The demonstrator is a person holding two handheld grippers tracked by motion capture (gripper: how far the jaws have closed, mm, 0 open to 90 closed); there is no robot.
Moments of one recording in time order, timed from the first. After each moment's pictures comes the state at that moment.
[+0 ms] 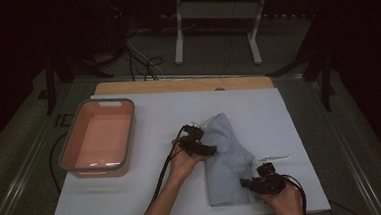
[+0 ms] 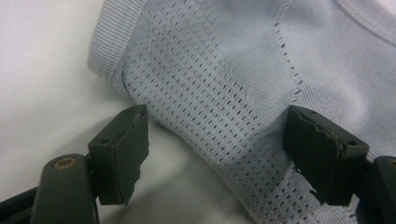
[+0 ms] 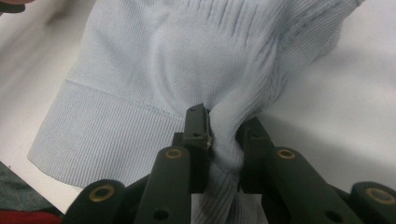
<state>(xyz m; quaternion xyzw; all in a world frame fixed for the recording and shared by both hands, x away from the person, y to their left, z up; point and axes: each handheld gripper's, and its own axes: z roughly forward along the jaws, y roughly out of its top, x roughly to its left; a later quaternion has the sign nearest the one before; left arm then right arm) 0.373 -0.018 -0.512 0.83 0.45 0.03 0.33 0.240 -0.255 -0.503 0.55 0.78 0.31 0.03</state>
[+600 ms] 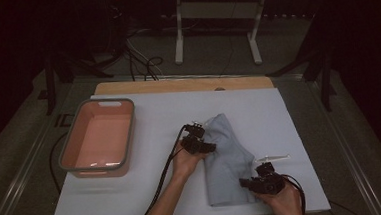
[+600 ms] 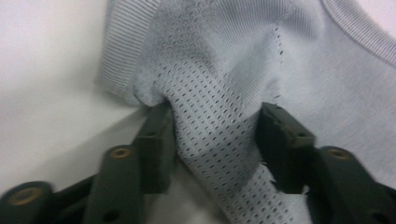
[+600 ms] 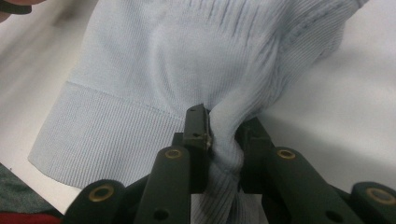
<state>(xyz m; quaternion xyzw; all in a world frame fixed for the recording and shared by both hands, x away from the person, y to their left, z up) 0.379 -0.022 -0.514 0.81 0.47 -0.01 0.35 0.240 -0.253 -0.502 0.55 0.78 0.31 0.03</state>
